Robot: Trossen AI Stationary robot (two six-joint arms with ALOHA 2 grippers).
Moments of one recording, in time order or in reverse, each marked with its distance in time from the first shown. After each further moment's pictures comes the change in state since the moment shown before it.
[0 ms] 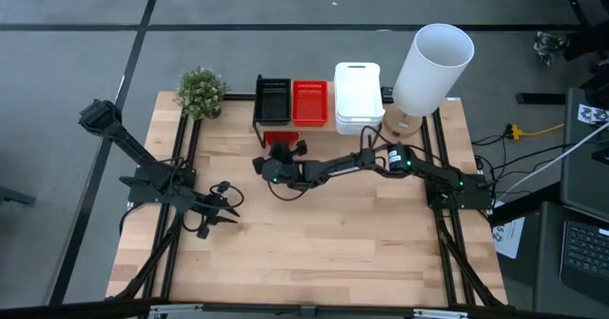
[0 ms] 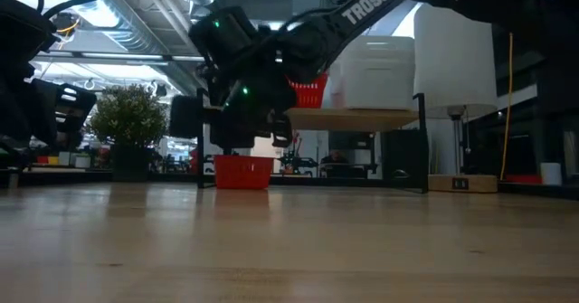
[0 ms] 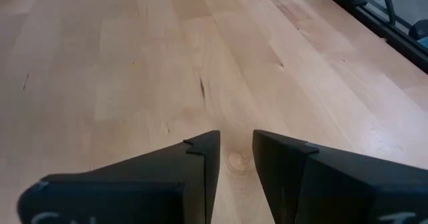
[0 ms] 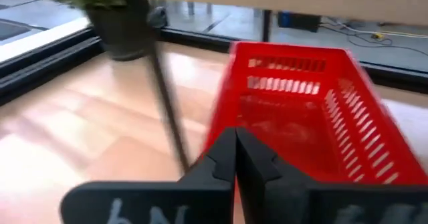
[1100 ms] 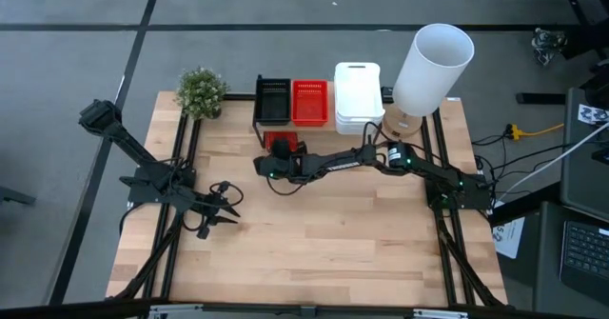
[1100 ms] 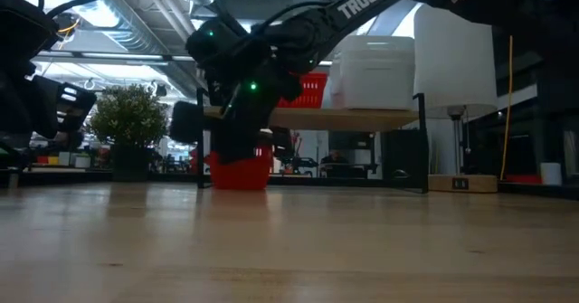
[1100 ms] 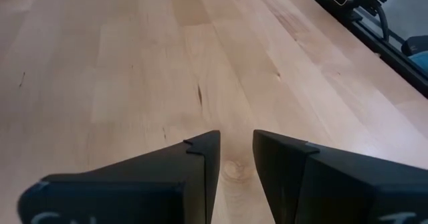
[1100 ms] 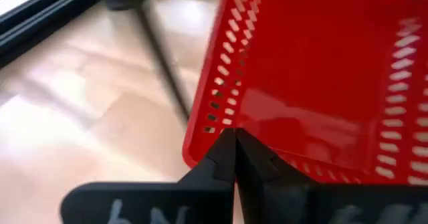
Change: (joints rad) left arm 0.000 0.000 0.001 0.023 0.002 -0.040; right arm -0.026 -0.001 0.076 -0.286 -0.209 0.219
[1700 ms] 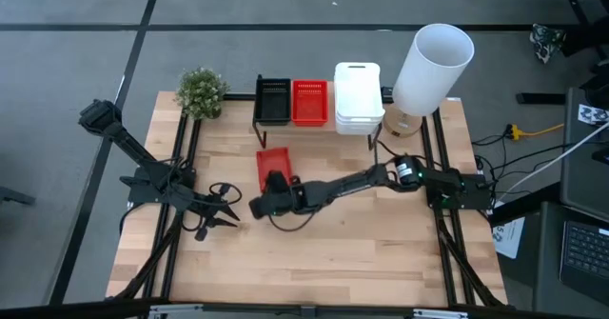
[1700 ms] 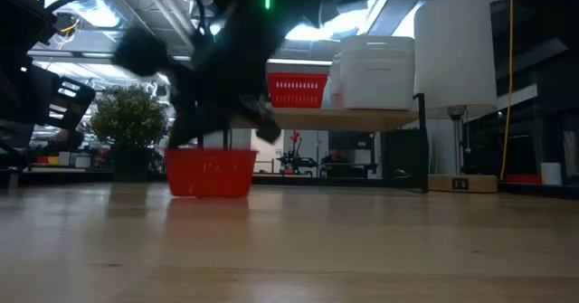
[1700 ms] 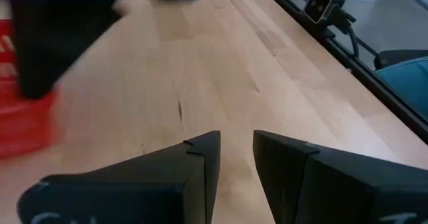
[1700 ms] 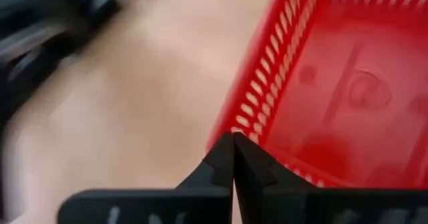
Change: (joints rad) left arm 0.000 0.000 0.000 0.056 0.051 -0.010; right arm 0.203 -0.067 0.030 -0.130 -0.264 0.174
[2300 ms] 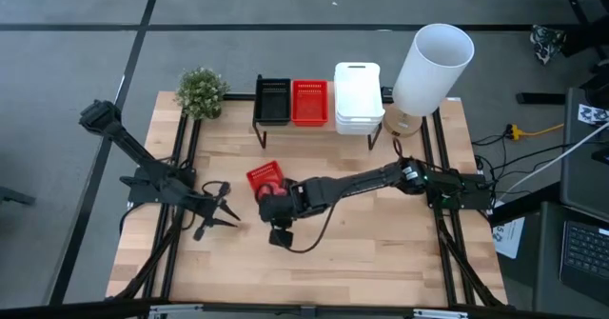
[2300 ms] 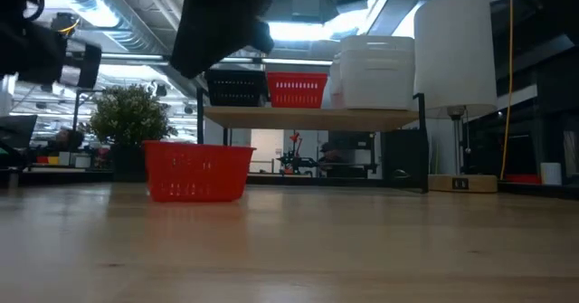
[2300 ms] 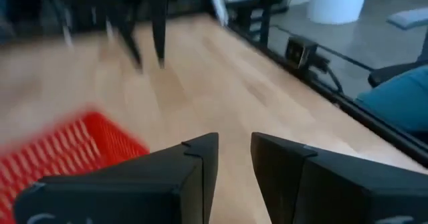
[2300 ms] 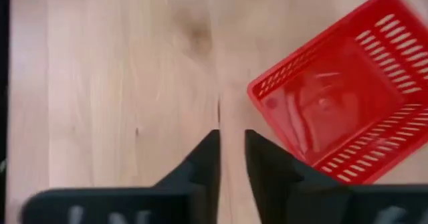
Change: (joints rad) left arm 0.000 -0.057 0.000 0.114 -0.006 0.232; right arm 0.059 -0.037 0.376 -0.615 -0.397 -0.670
